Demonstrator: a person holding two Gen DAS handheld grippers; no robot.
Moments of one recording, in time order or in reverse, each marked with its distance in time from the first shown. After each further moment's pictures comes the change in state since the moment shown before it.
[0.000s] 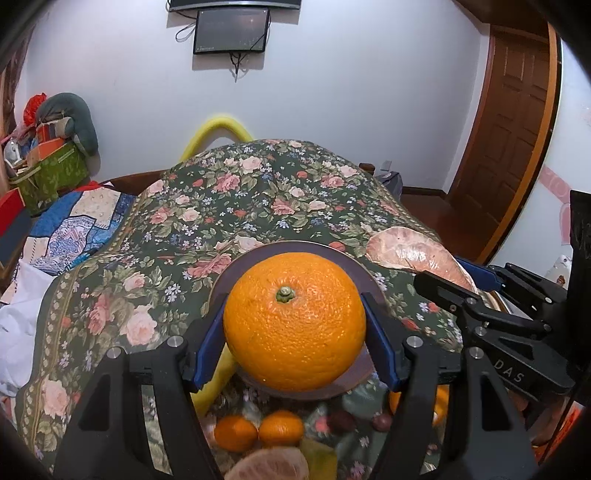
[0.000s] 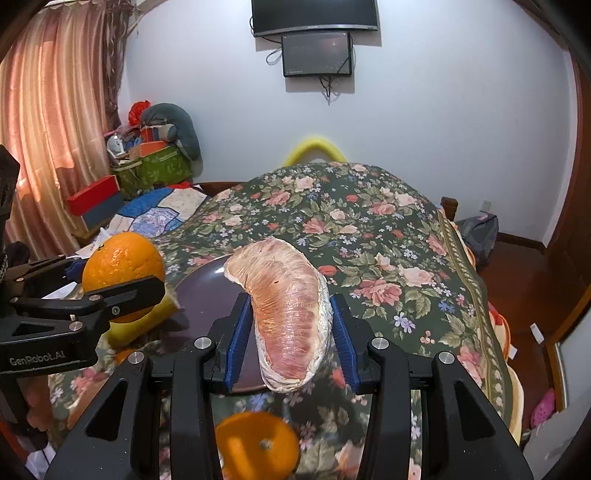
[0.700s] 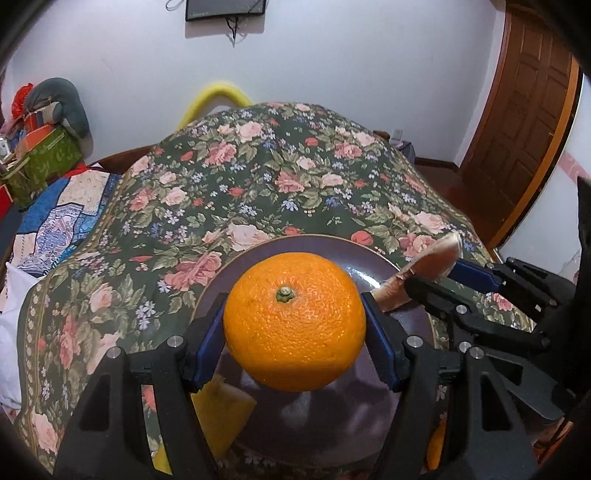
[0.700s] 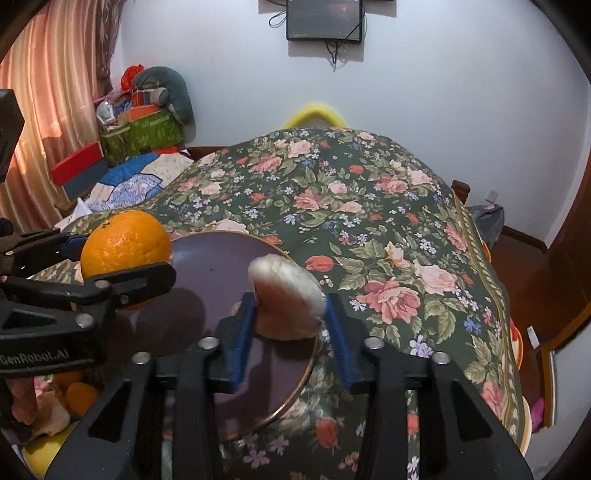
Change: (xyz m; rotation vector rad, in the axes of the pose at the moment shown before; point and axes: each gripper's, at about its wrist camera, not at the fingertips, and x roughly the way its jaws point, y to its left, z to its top) left arm 0.083 0.005 0.021 0.011 0.137 0.013; right arm 0.075 -0.012 0.011 -0.060 0.126 -0.007
